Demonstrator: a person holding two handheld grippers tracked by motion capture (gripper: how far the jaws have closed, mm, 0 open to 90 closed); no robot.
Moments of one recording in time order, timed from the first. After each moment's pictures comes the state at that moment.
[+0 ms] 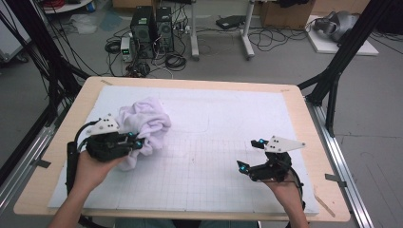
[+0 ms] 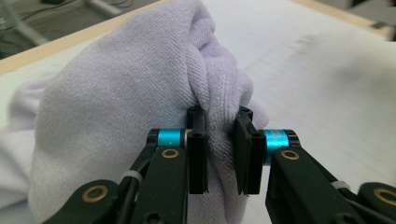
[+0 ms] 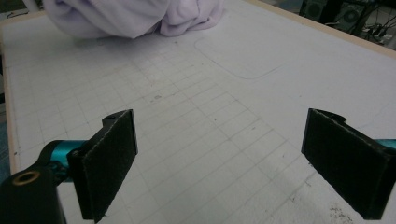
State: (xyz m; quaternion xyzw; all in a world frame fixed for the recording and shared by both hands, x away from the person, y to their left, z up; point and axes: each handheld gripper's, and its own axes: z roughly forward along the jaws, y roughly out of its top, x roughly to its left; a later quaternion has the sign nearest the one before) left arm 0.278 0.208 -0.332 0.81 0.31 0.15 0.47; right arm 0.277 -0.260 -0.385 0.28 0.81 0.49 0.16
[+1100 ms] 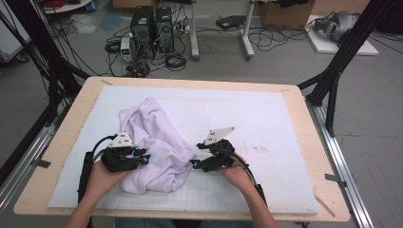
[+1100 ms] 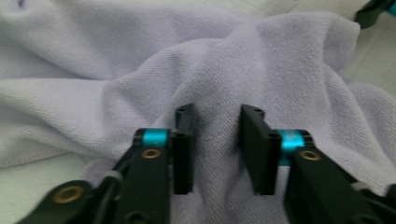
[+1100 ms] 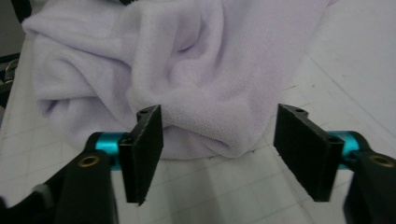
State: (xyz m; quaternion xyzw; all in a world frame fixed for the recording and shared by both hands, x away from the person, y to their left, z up) left arm 0.298 0.207 -0.409 0.84 0.33 0.13 0.41; right arm 0.337 -0.127 -0.424 0.18 0.88 0.44 0.05
